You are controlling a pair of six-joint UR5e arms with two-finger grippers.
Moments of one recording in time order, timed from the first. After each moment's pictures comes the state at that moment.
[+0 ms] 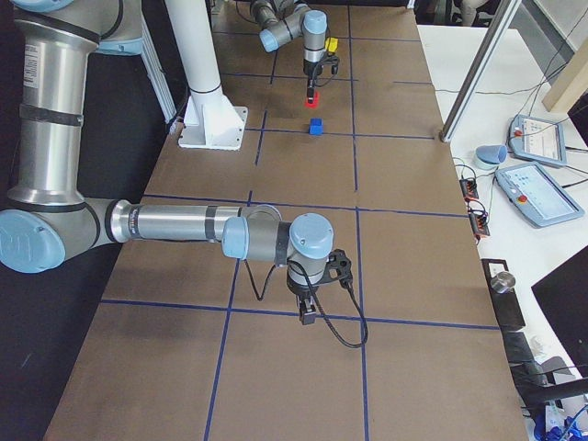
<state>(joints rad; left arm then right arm) -0.52 -2.40 -1.65 -1.45 -1.93 -1.17 1.57 -1.74 1.76 -1.66 2.31 -0.31</state>
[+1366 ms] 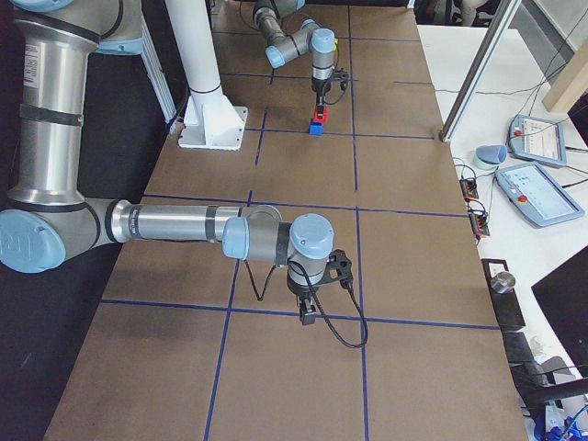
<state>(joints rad) -0.53 -2.49 -1.47 -1.50 -1.90 -1.21 1.57 -1.73 1.76 -1.66 2.31 -0.31</state>
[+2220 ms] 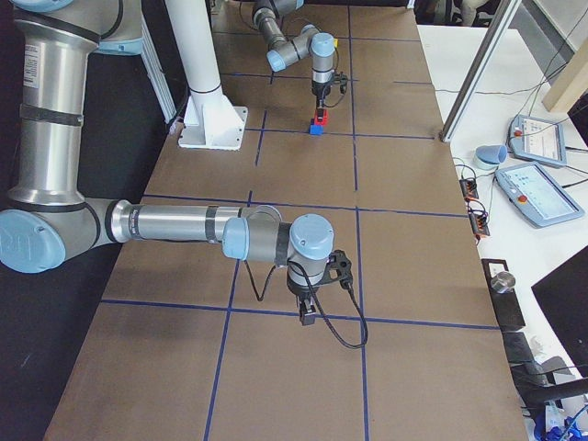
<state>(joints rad) -0.52 -2.46 -1.46 -1.58 -1.91 -1.22 1.57 -1.73 1.76 -1.66 2.31 -0.31</state>
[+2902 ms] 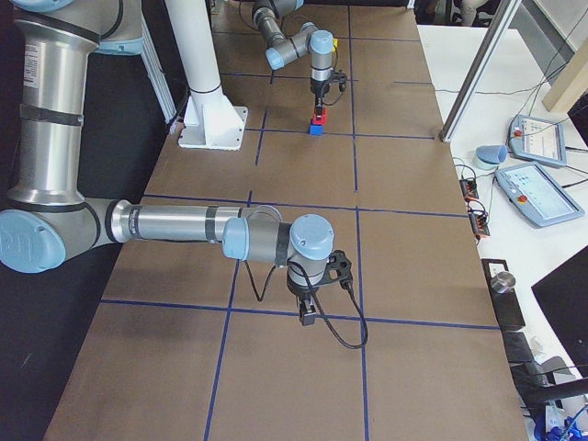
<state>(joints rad) -0.52 -2.46 -1.48 -1.57 -1.91 -1.22 1.57 -1.73 1.76 -1.66 2.31 -0.31</state>
